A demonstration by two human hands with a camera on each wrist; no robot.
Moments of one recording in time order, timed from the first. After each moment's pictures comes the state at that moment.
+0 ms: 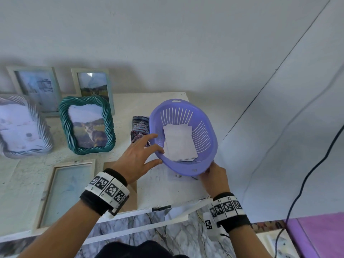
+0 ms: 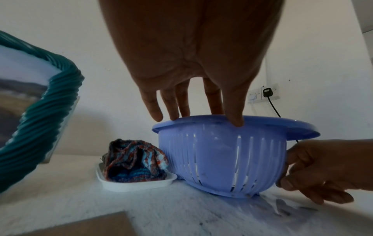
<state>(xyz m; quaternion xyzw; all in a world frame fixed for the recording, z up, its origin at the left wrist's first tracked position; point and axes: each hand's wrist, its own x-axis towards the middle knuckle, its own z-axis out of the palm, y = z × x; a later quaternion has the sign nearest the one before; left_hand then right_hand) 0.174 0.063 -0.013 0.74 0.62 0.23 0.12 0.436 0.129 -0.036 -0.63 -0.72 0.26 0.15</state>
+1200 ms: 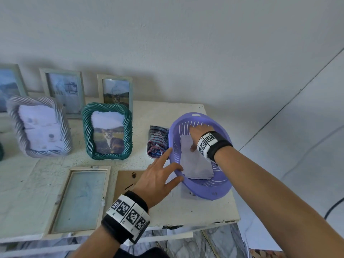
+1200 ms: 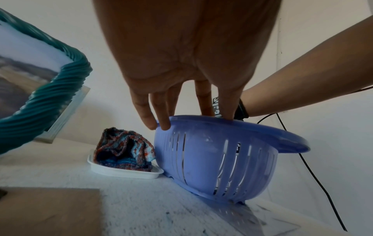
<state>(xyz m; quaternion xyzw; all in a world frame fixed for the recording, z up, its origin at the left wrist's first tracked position) 0.196 0.050 -0.021 0.68 0.66 0.27 0.18 0.287 0.282 0.007 -0.40 -0.89 -0.09 -0.22</state>
